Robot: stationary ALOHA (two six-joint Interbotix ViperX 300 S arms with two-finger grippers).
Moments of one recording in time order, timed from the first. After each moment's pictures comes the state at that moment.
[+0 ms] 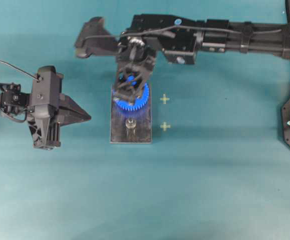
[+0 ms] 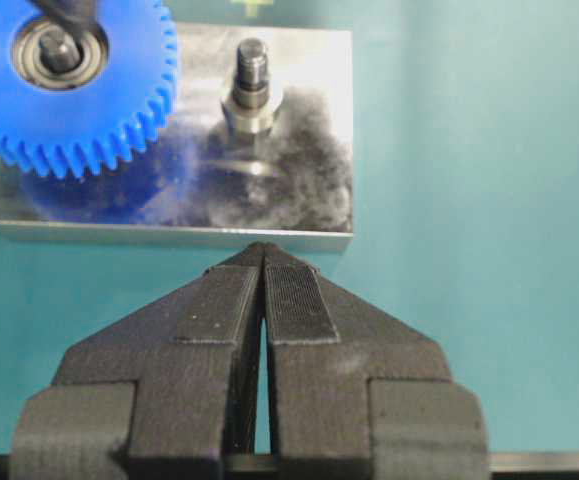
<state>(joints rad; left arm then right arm) -0.02 -0.33 0.97 0.02 -0.04 -0.06 -0.18 0.42 -0.20 0.11 1.24 0.08</state>
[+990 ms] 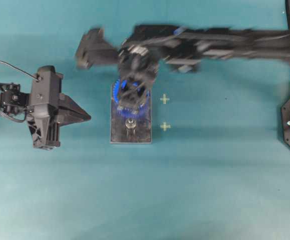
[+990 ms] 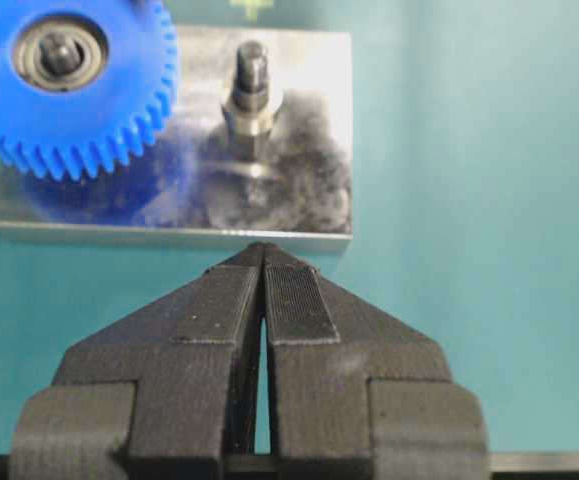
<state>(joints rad) -0.02 -0.35 0.98 0.02 -0.04 -0.06 -0.18 0.29 -0.11 0.11 1.24 0.08</state>
